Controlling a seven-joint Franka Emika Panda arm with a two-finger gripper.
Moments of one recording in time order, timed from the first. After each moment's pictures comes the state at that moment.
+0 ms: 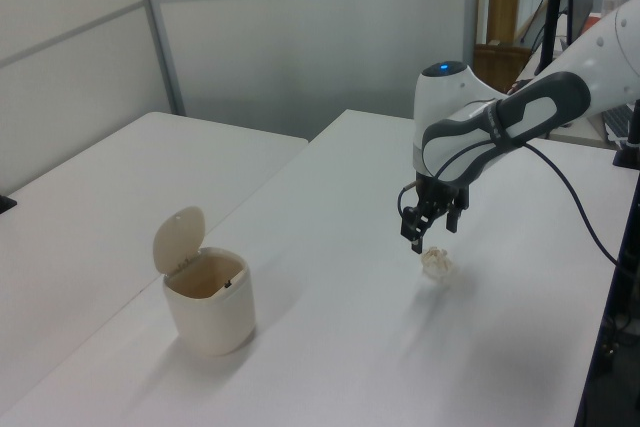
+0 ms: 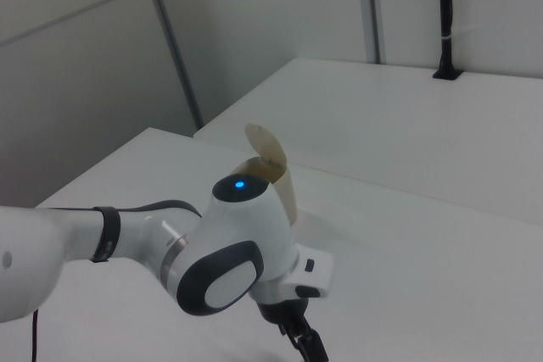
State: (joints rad) arm -0.21 -0.01 -0.04 -2.28 -0.03 2.33 0.13
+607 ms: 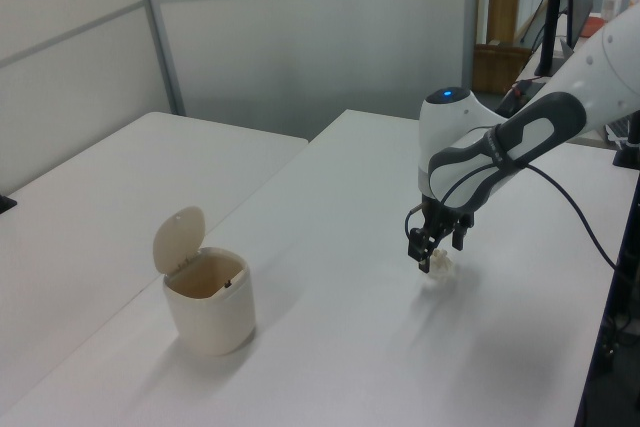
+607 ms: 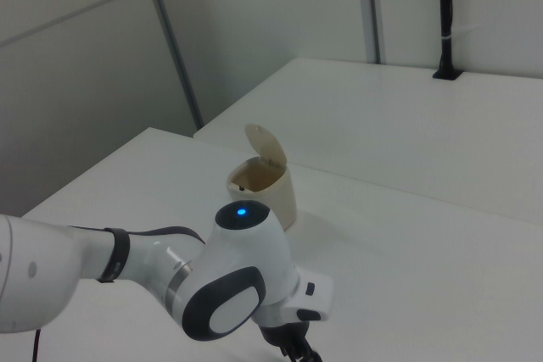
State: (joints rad) arm -0.22 0.04 -0.04 -2.34 -0.06 2.43 0.14
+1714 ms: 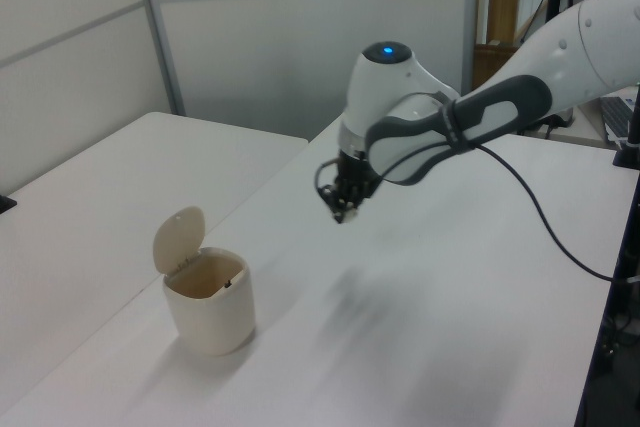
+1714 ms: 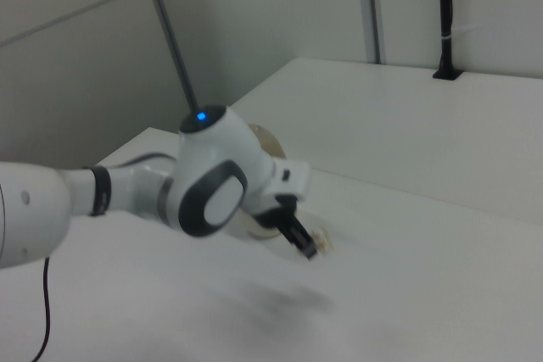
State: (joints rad) arm -0.03 0.10 -0.02 -2.01 -0.08 2.45 0.39
